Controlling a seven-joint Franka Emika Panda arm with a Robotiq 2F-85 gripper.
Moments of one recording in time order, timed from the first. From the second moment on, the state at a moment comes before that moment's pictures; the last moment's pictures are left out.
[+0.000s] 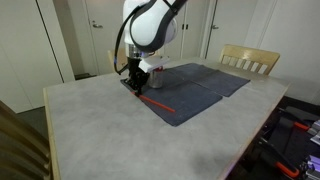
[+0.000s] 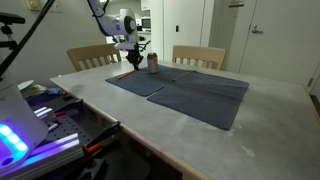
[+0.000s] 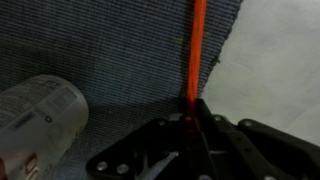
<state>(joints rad) 0.34 0.77 0.05 -1.70 -0.15 2.54 0.23</state>
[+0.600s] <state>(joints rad) 0.34 0.77 0.05 -1.67 -0.15 2.54 0.23</state>
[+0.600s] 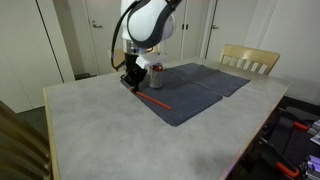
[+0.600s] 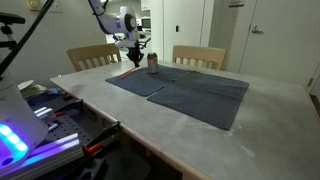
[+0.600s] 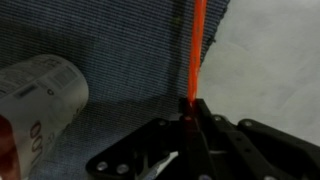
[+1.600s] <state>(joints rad) 0.34 0.75 0.02 -1.58 -0.15 2.54 0.23</state>
